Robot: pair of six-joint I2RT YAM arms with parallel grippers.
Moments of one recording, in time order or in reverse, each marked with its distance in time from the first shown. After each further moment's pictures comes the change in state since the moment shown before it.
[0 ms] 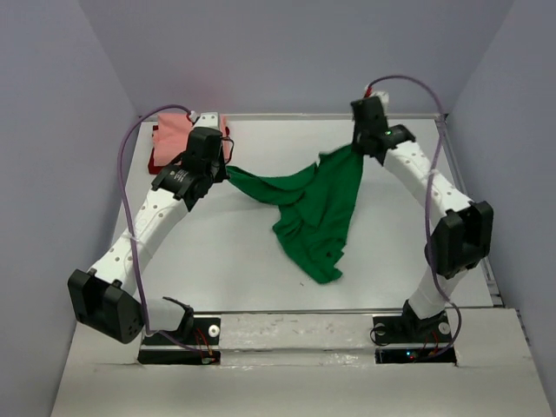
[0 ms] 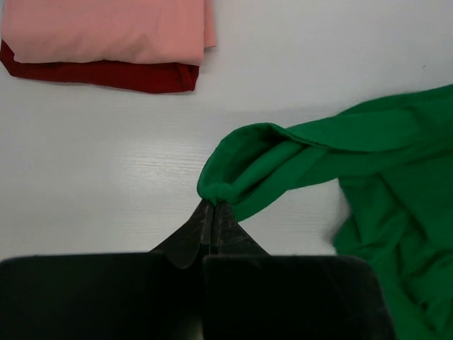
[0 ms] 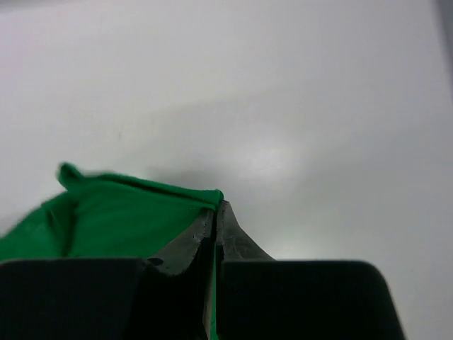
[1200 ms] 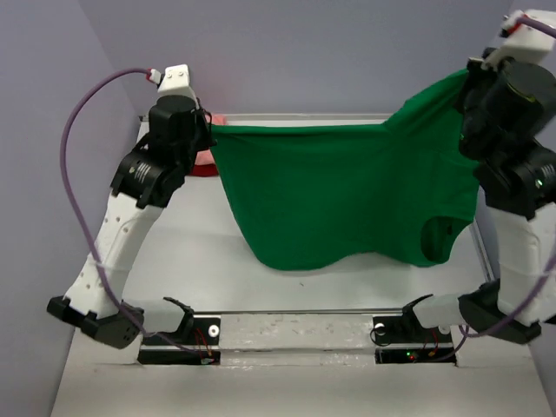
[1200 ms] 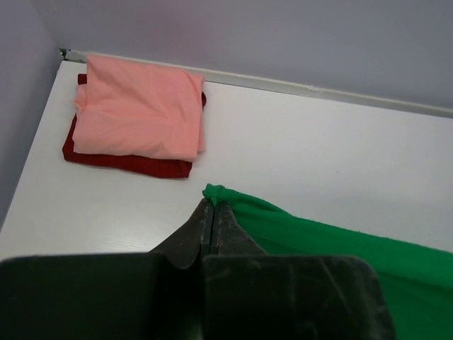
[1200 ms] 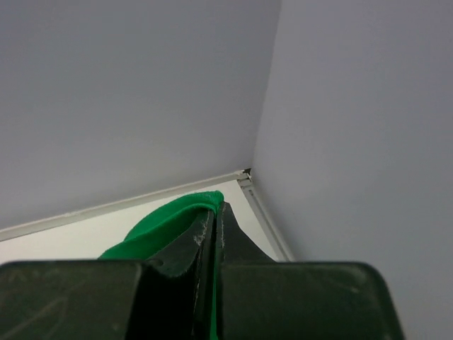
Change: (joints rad) left arm -0.085 -0.071 0.427 -0.173 -0.134 -0.019; right arm 0.063 -0.471 0.581 -0.121 0.422 -0.440
